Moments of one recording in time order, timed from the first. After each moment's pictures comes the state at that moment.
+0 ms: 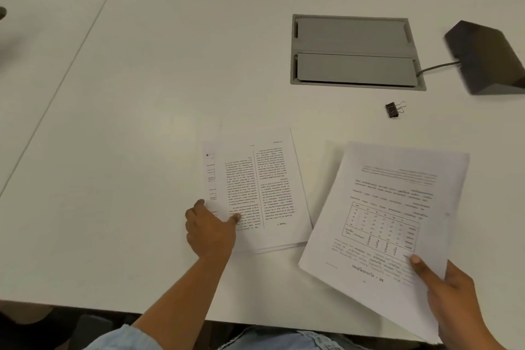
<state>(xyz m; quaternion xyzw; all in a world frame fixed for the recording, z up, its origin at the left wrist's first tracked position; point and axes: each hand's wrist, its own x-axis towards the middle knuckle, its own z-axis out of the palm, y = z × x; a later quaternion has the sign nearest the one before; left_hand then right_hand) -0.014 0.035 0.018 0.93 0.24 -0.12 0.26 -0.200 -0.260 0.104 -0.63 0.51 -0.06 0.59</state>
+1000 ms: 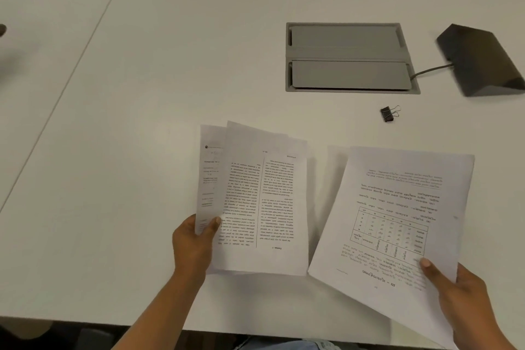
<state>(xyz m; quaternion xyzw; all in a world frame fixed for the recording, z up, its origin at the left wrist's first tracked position) -0.018 0.062 0.059 0.76 0.25 -0.14 0.58 -0.207 -0.287 0.090 -0.63 0.54 -0.07 0.56</state>
